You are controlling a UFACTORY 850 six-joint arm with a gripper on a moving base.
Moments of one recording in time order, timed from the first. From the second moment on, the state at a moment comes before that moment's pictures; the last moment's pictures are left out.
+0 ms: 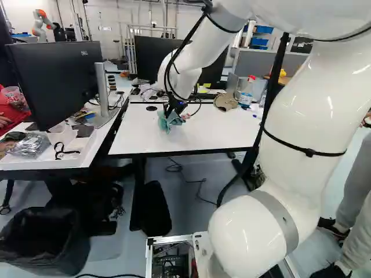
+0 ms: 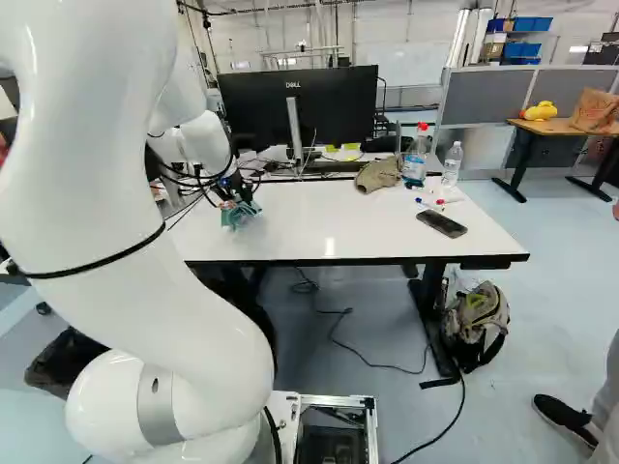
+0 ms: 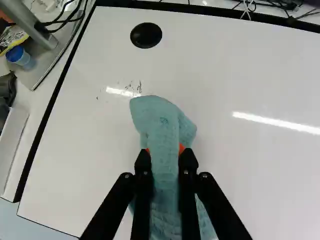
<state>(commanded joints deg) 15.6 -6.7 -50.8 4.0 -10.5 0.0</state>
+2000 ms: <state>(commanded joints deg) 19.7 -24.4 -73.3 4.0 -10.5 0.0</state>
